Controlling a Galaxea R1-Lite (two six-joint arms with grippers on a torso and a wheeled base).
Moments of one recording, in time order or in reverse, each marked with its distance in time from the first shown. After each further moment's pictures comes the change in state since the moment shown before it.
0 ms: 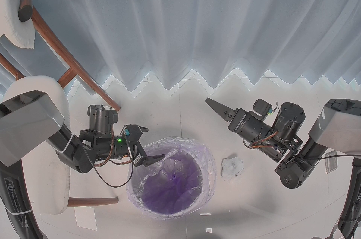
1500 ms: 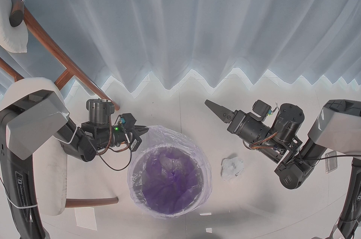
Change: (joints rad) left arm 0.087 0.115 -0.166 -0.019 0.047 -0.029; right arm 0.001 0.006 0.003 0.000 -0.001 -0.020
